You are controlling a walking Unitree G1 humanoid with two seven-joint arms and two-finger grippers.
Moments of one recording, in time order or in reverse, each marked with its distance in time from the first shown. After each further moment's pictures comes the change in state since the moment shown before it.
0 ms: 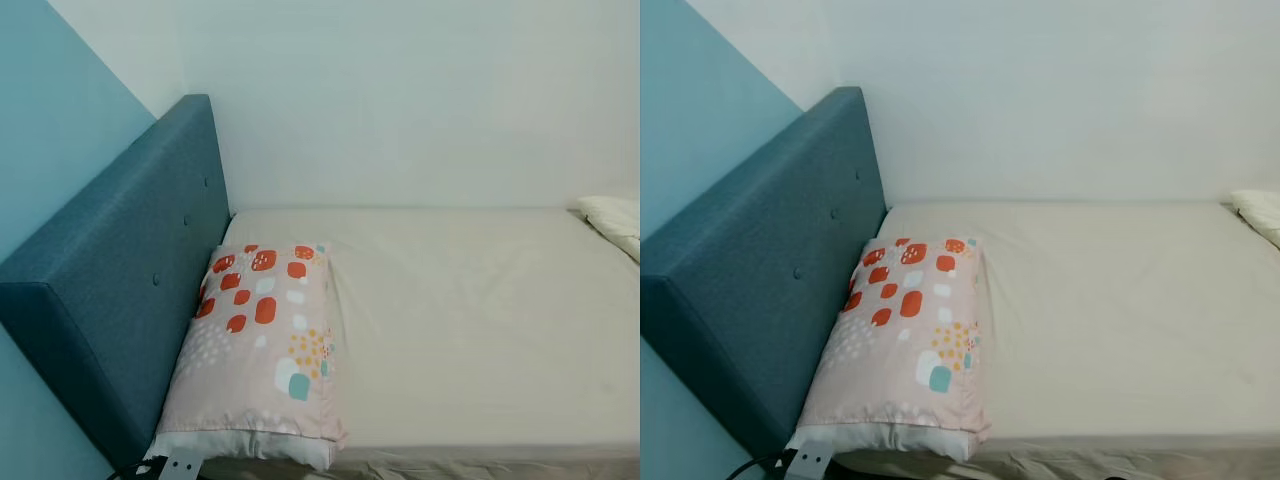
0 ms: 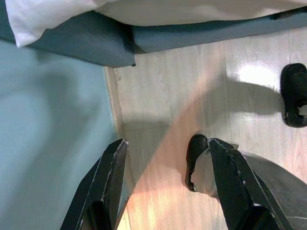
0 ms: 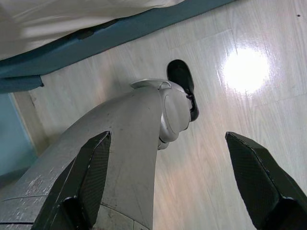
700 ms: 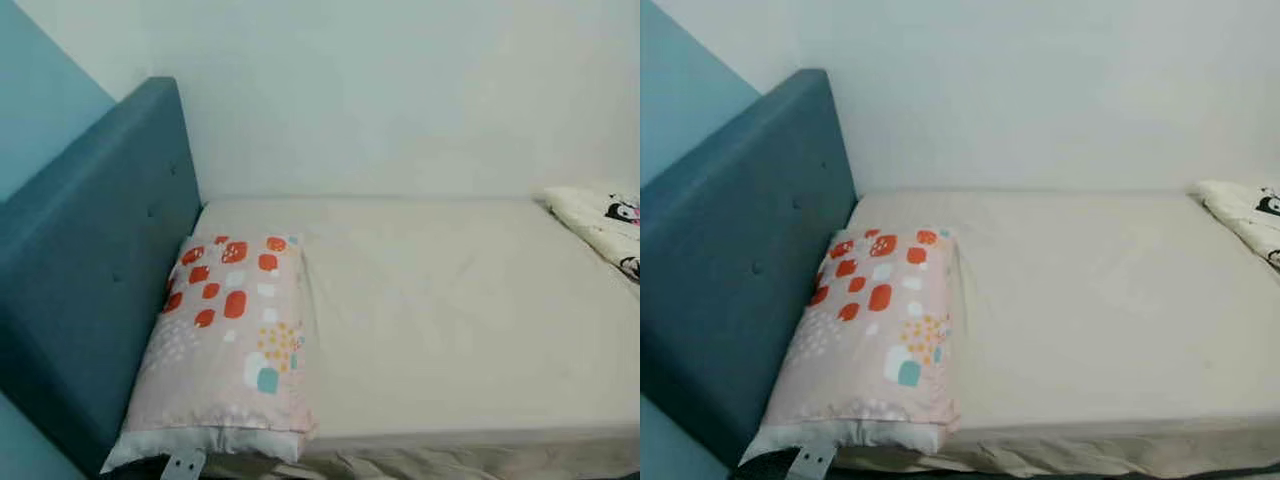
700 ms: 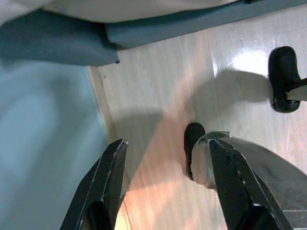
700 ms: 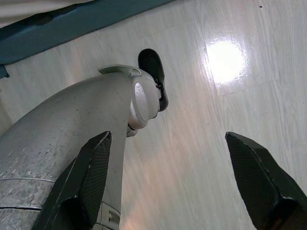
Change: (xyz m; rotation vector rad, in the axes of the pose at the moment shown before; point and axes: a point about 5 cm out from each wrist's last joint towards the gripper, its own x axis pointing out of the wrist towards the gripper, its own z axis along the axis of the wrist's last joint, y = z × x) left arm 0.000 0.001 -0.003 0.046 0.023 0.013; right arm 0.001 0.002 -0.002 -0.056 0.032 -0.024
